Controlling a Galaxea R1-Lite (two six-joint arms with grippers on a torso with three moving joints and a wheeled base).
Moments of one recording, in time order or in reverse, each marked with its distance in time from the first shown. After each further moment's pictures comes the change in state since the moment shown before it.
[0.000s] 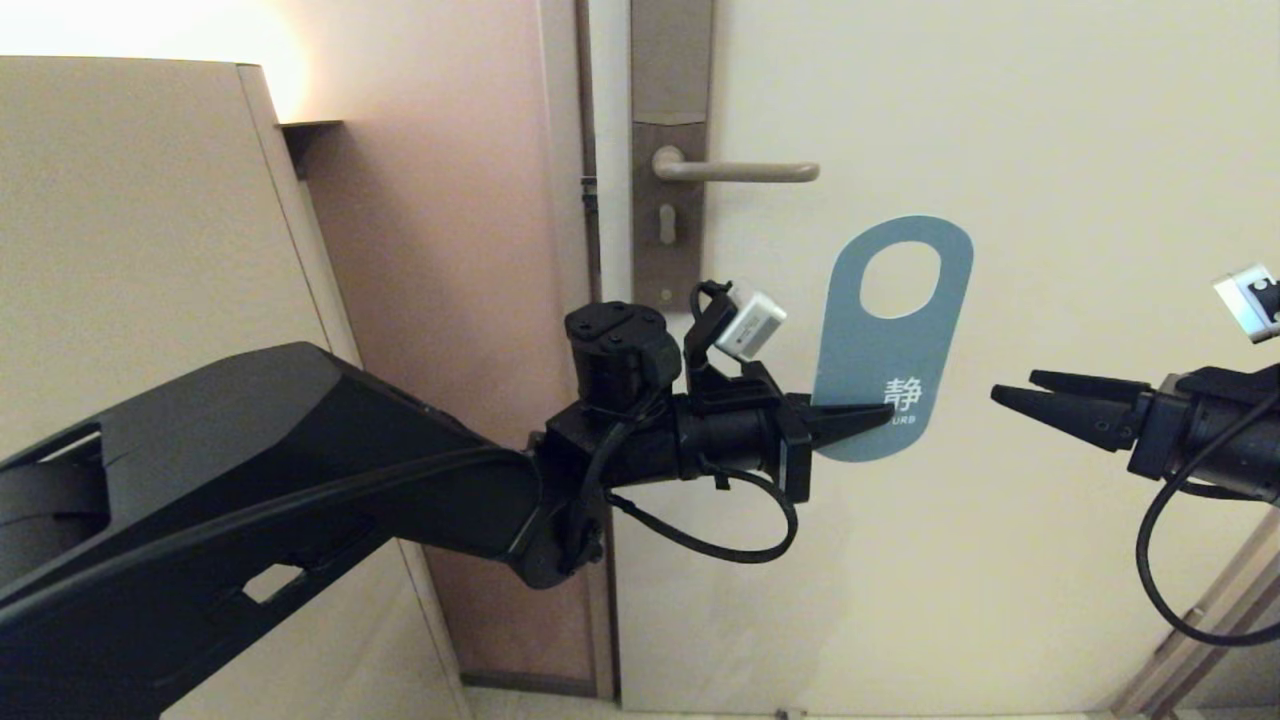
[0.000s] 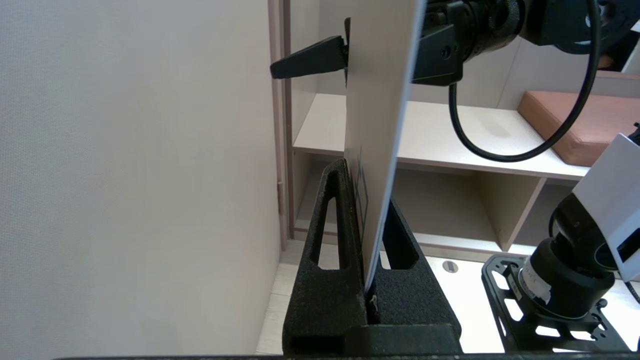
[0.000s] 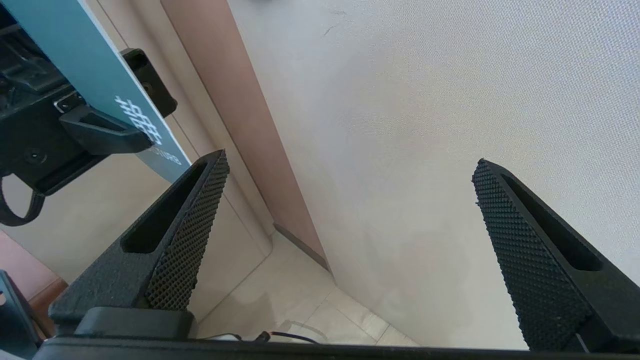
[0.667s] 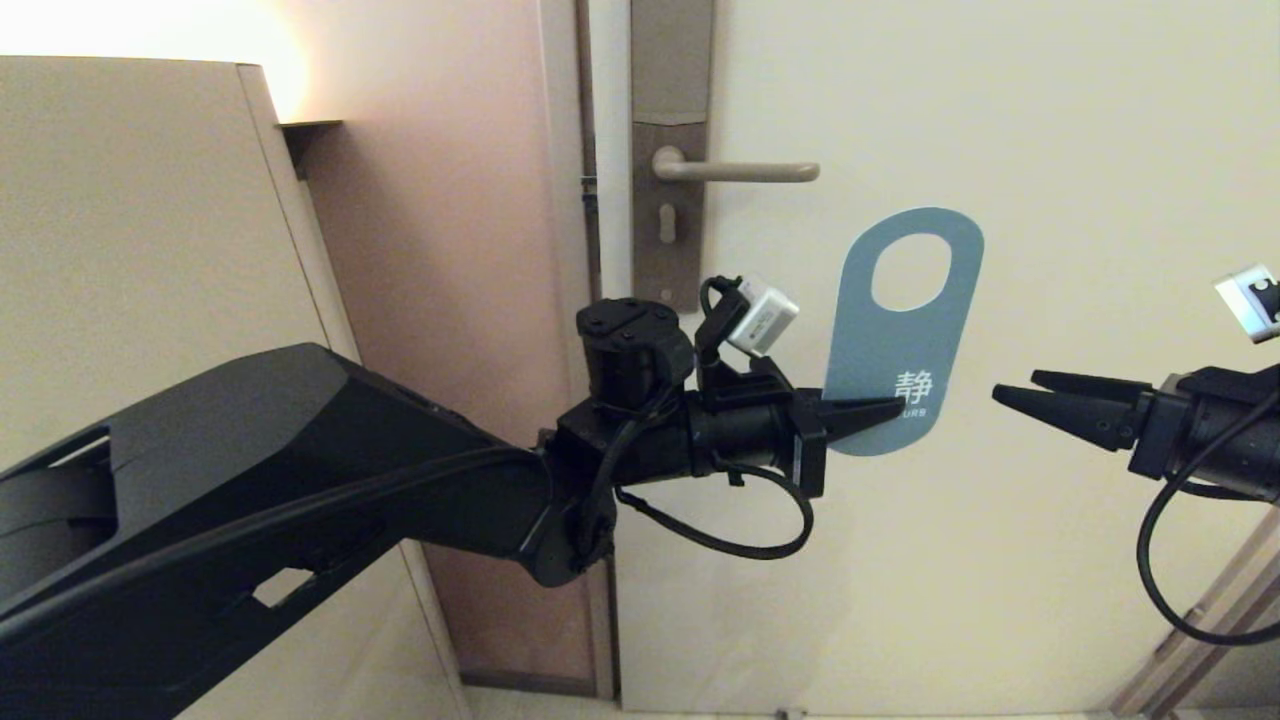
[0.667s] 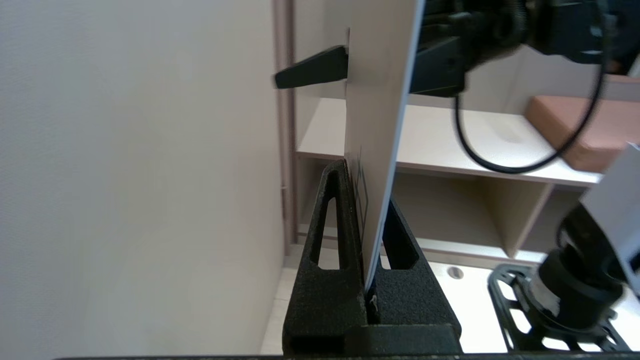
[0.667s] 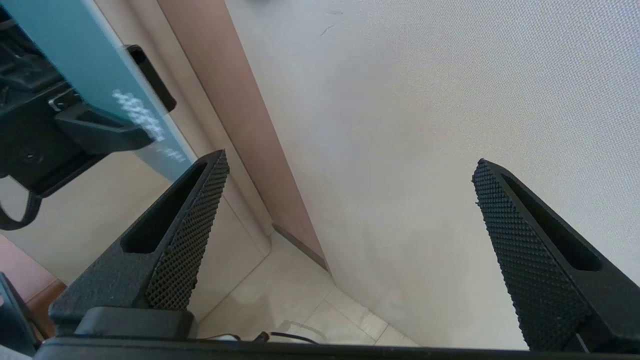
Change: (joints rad) left arm -0.017 0.009 -0.034 0.019 0.036 0.002; right arm -0.002 0.001 0.000 0.000 -0.001 0.000
